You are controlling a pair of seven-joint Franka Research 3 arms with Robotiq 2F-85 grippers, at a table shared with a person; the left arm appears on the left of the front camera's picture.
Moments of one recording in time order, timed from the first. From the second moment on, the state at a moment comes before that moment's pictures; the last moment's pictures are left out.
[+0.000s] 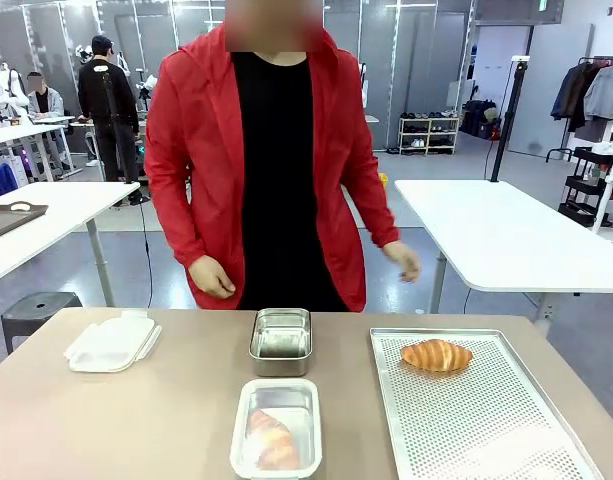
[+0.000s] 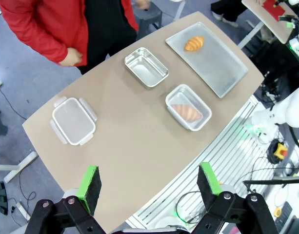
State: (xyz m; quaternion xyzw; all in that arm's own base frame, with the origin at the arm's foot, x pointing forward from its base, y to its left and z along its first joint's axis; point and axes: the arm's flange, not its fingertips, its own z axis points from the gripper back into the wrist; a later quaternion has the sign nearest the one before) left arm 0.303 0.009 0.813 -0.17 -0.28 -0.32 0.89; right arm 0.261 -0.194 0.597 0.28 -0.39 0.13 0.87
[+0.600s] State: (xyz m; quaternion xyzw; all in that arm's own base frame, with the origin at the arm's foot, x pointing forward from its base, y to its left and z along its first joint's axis) left arm 0.303 0.009 0.813 -0.17 -0.28 -0.32 0.89; right arm 0.268 -0.178 0.609 0.25 -0.39 0.18 0.87
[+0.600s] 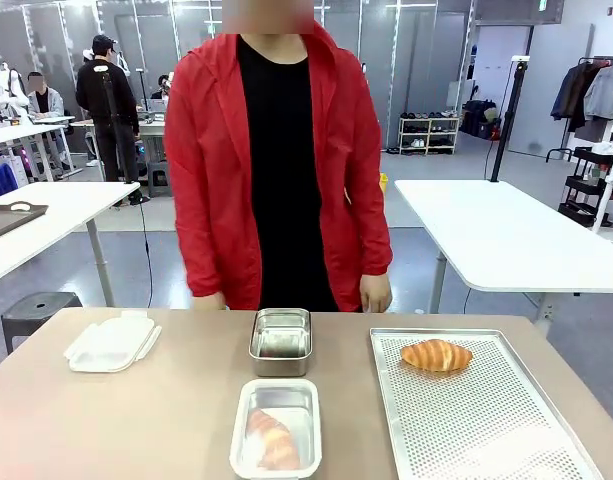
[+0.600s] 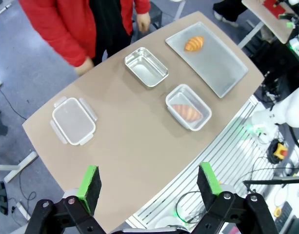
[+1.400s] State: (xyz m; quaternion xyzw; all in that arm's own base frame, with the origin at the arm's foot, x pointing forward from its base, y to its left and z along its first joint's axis) left arm 0.303 0.008 0.813 -0.17 -0.28 -0.32 0.89; right arm 0.473 0.027 0.534 -0.01 -0.16 0.61 0.77
